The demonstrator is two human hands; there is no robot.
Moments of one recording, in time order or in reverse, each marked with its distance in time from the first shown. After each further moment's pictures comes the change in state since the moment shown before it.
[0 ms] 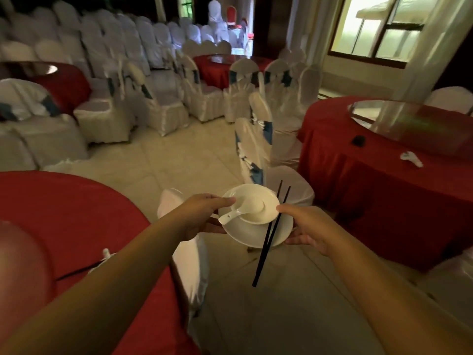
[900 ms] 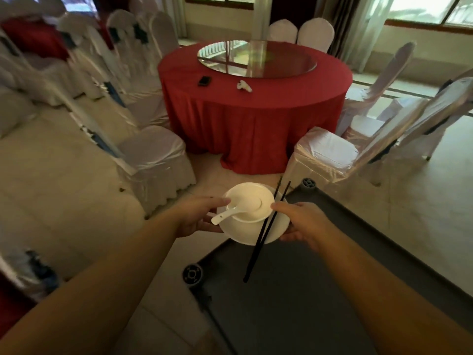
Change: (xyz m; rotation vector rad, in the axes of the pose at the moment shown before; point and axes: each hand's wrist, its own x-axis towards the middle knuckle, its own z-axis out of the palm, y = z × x) left_hand -0.091 -0.156 0.466 0.319 -0.525 -0.218; right_hand -0.314 0.236 -0.349 0.203 0.564 0.187
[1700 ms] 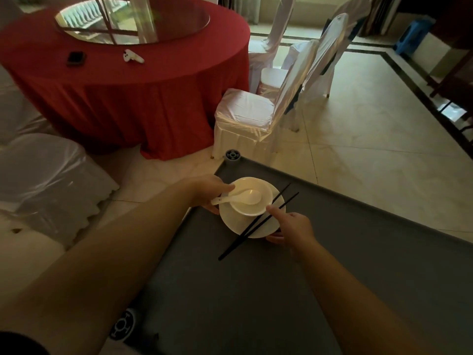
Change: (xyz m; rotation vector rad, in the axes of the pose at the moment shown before) left_hand 0.178 0.029 0.164 0.654 -0.320 -0.137; right_hand 0.032 0.131 -0.079 0.410 0.529 0.248
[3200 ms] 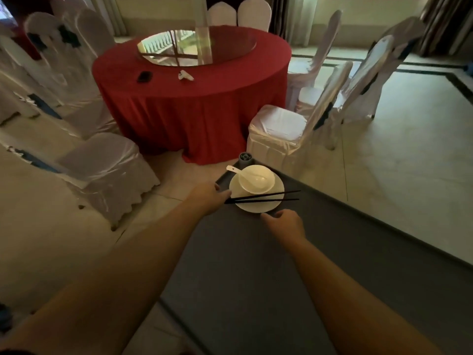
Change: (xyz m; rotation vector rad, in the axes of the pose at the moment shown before) left_hand -0.107 -0.024 0.070 0.338 0.674 0.057; right_hand -0.032 -0.003 -0.029 -0.663 -0.065 -0.315
